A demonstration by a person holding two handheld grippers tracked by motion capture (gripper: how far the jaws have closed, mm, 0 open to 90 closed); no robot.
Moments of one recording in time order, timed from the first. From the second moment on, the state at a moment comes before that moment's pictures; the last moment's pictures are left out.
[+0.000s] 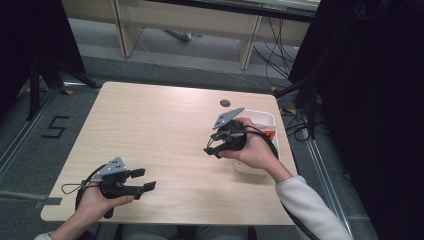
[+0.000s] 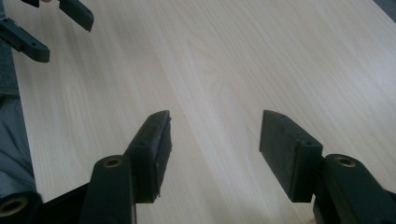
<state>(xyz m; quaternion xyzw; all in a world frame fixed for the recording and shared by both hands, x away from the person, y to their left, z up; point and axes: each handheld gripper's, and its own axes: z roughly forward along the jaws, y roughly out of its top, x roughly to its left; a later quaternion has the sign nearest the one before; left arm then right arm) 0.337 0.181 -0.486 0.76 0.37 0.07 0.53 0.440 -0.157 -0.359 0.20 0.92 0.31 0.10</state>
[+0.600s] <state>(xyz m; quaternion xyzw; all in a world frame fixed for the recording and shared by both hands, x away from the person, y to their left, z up) 0.336 0.180 -0.487 0.75 0.38 0.06 0.53 0.412 -0.148 -0.409 0.21 0.91 0.35 0.07</state>
